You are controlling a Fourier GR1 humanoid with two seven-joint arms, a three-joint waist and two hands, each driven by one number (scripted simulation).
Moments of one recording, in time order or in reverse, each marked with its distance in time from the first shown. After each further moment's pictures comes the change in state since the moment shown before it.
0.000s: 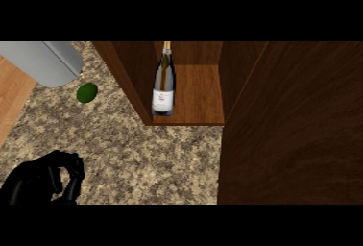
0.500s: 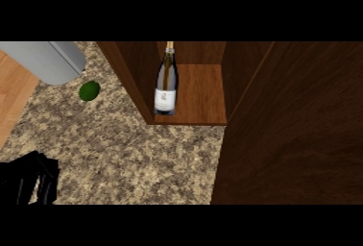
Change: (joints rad) left arm 0.024 0.056 0.106 0.015 0.072 -0.110 -0.001; right arm -0.123 0.038 0.109 0.020 -0.032 0.007 0.120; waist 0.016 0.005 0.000
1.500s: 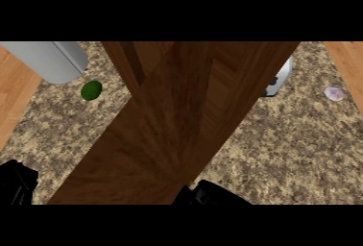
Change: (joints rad) left arm 0.058 0.022 0.106 0.029 0.056 -0.142 -0.023; right arm -0.735 0.196 0.189 0.281 -0.122 -0.413 0.243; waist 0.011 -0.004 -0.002
